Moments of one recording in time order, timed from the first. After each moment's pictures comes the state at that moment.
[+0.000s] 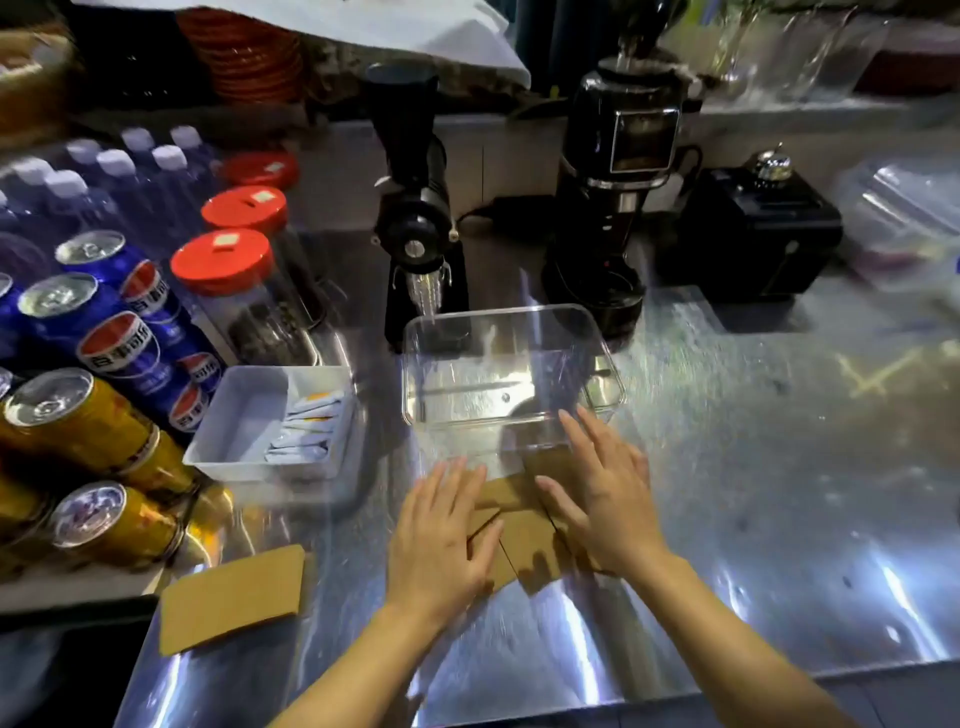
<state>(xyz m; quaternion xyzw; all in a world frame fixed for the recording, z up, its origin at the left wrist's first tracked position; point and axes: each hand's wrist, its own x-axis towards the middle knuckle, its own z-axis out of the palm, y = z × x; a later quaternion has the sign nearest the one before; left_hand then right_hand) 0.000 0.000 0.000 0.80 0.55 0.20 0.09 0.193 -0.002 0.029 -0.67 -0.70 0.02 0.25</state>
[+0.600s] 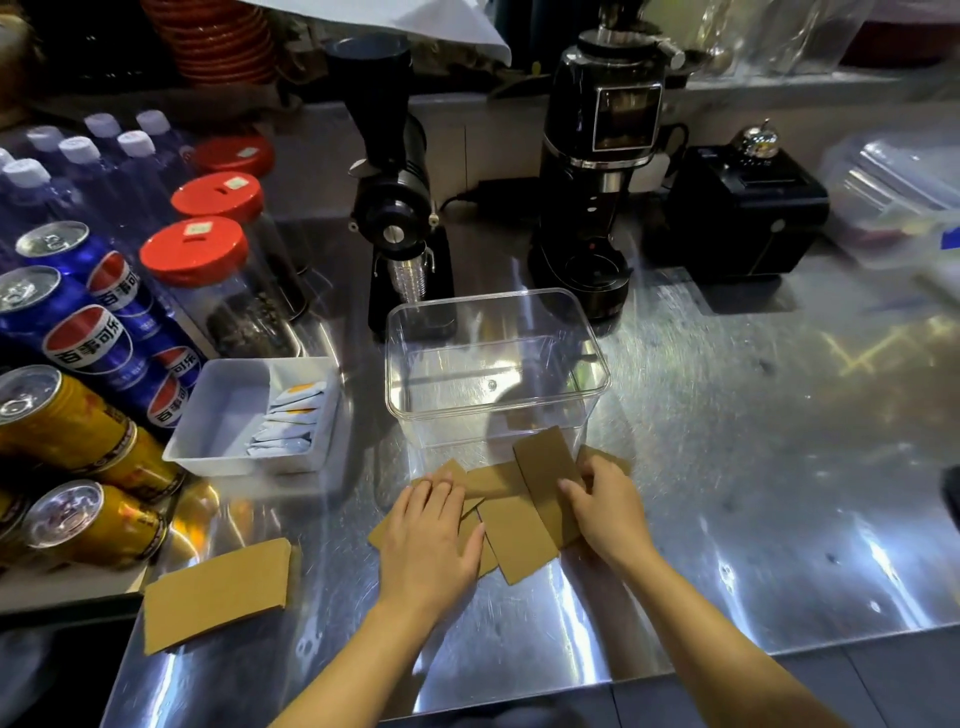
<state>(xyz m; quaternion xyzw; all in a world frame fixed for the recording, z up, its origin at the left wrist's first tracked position) 0.005 -0.002 -0.015 0.82 0.55 0.16 0.04 0.202 -0.006 0.005 -0.79 -0.48 0.28 0.26</state>
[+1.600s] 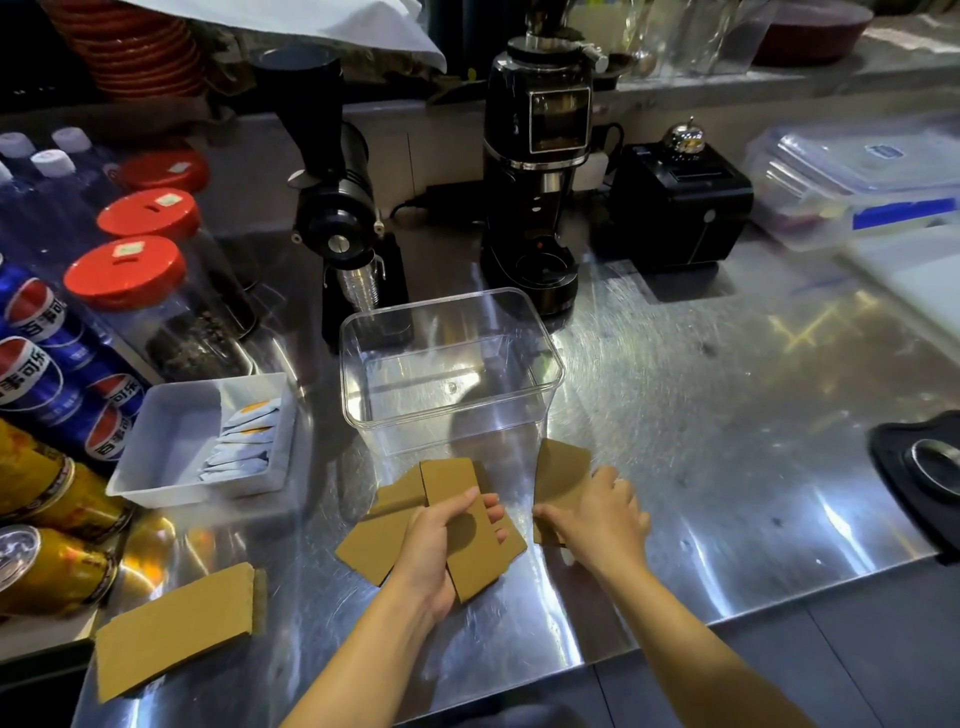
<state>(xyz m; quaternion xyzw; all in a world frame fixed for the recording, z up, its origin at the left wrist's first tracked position) 0.045 -0.005 0.025 0.21 0.51 0.33 0.77 0.205 -0.032 0.011 -0.89 -0.37 0.22 0.14</state>
